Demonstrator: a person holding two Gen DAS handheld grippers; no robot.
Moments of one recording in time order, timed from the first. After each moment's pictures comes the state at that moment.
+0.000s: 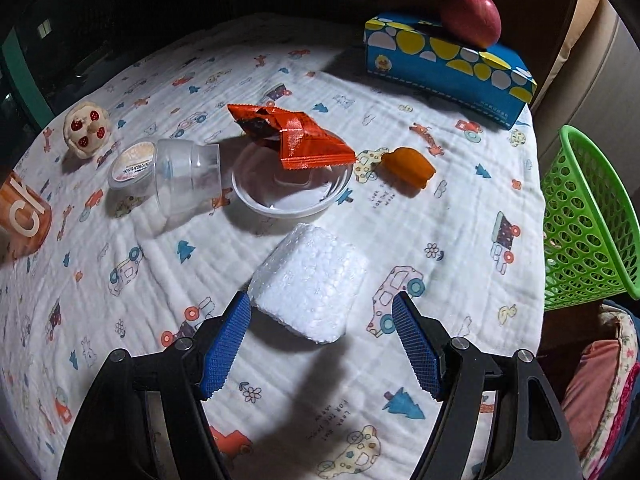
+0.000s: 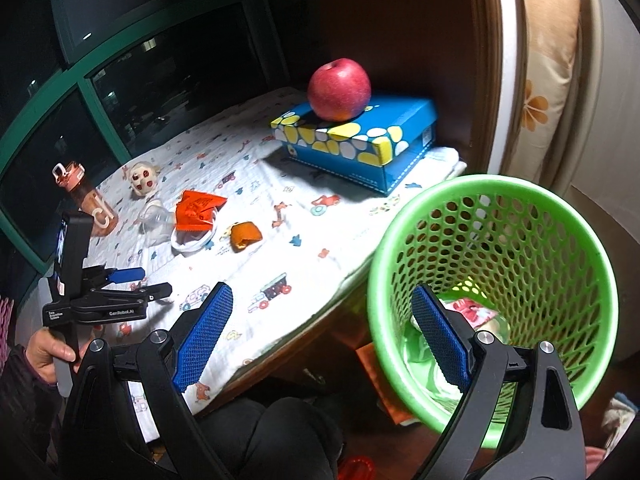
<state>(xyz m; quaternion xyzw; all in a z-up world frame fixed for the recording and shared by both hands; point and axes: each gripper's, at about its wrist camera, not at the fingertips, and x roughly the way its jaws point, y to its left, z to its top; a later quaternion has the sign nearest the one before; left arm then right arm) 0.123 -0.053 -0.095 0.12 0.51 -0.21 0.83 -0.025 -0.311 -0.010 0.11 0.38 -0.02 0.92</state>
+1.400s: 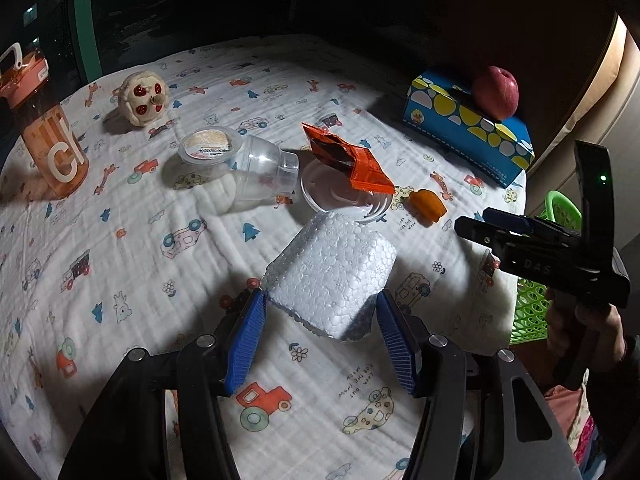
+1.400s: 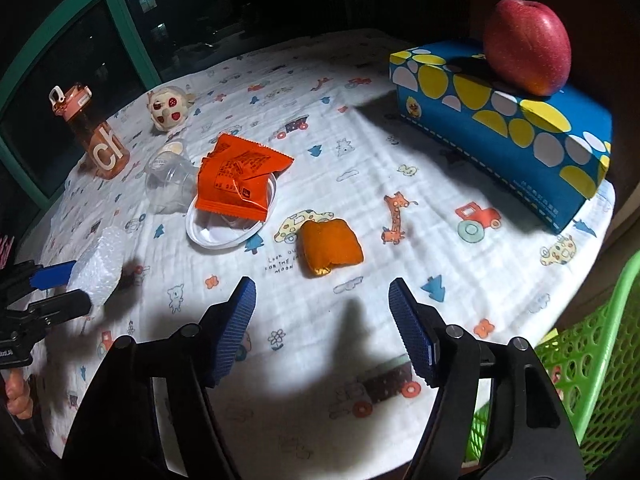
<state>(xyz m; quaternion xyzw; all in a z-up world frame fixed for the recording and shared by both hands) 0.108 0.020 -0.055 0.00 0.49 -0.19 0.85 0.121 -0.218 -0.084 0.04 0.45 0.09 0.89</state>
